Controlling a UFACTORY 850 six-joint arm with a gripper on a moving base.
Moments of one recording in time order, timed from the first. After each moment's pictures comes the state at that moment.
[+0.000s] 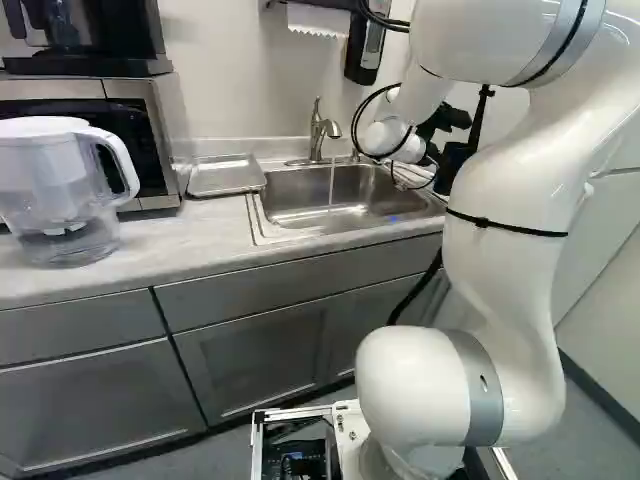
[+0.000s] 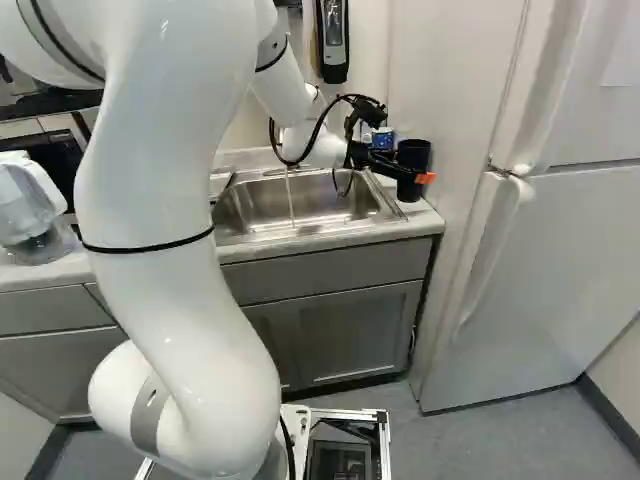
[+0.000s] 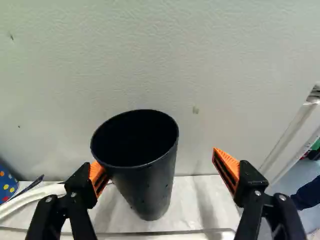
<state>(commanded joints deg) -10.0 -16.5 -59.3 84.8 66.1 -41.7</state>
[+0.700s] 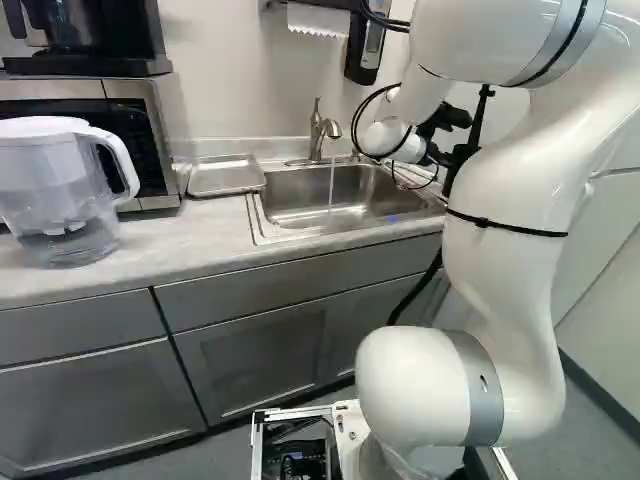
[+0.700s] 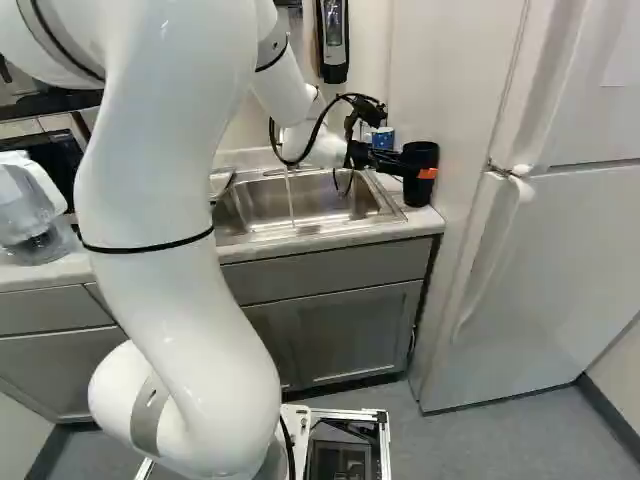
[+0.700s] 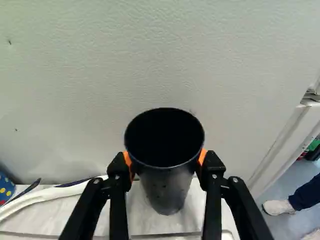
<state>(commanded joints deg) -10.0 -16.5 -59.3 84.8 66.2 -41.7</state>
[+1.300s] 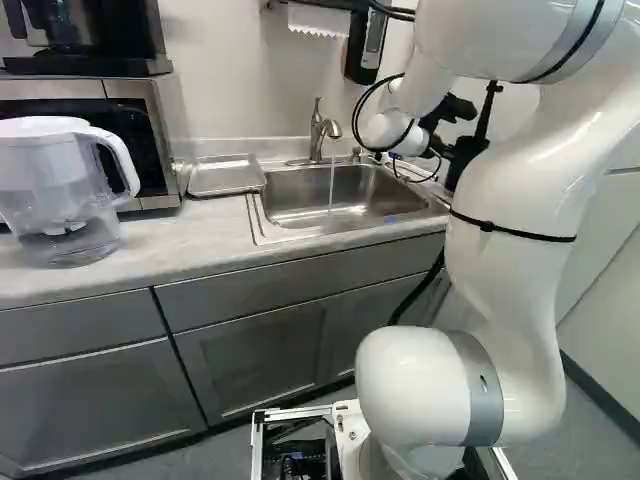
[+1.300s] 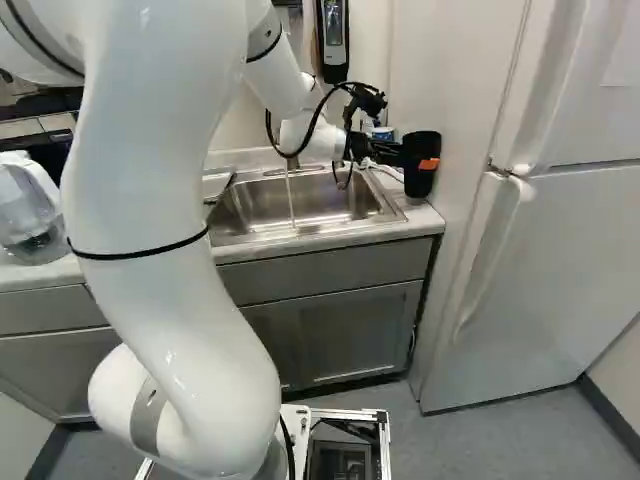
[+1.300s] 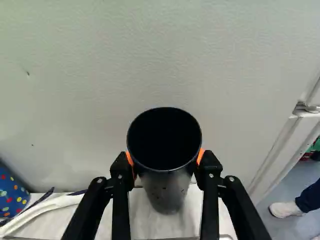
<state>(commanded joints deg) -9.9 -13.8 -59.8 84.0 66.2 -41.7</state>
